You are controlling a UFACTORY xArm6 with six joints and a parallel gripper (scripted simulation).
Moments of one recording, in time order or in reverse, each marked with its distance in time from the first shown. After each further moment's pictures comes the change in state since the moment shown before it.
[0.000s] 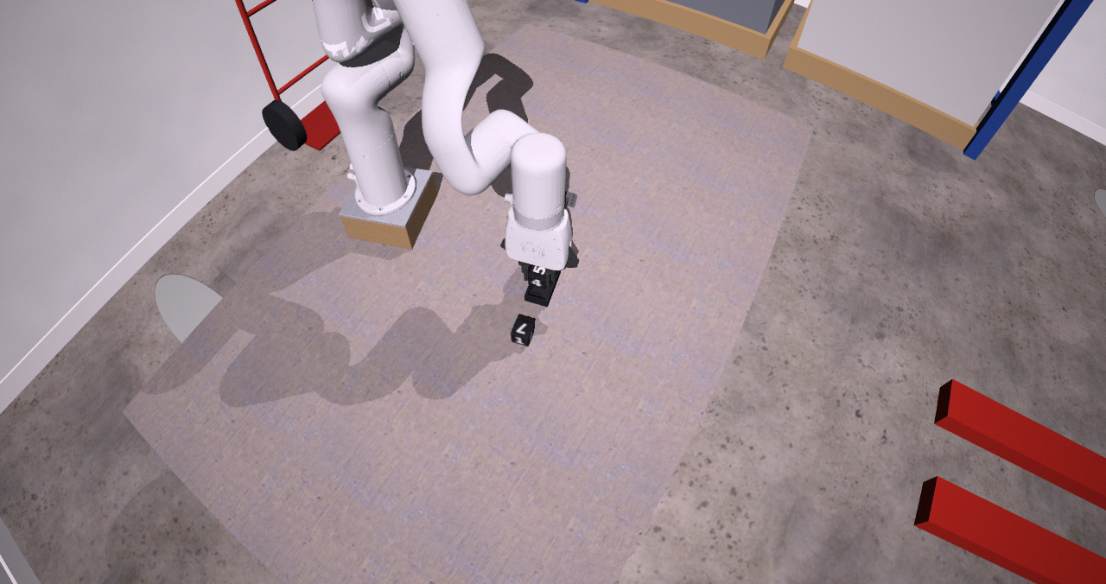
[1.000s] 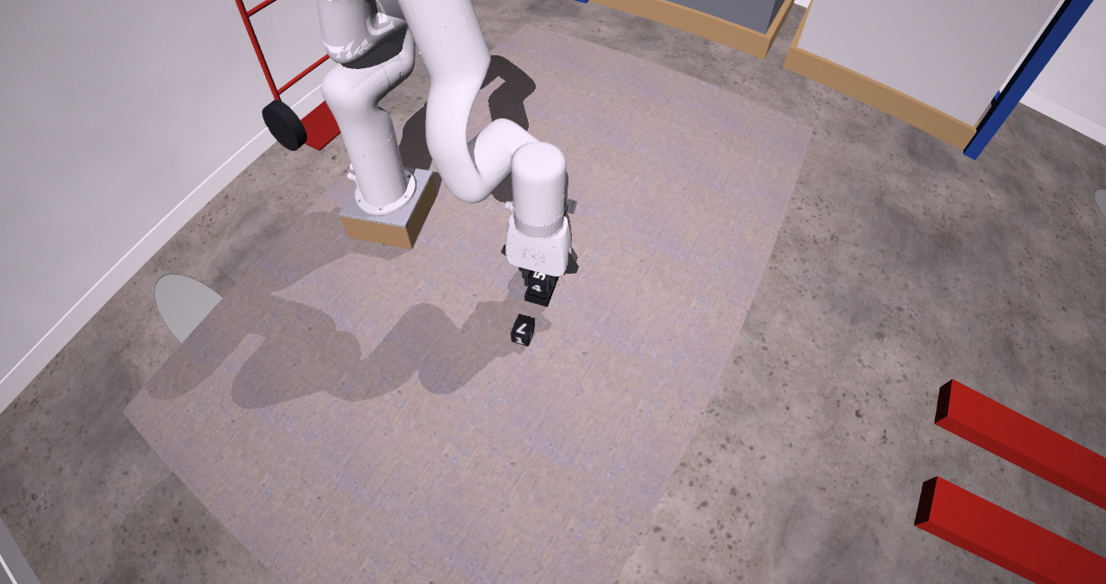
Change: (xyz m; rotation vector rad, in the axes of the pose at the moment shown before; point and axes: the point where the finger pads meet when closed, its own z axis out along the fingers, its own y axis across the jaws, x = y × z) arm 0.000 0.000 0.017 0.000 0.000 0.000
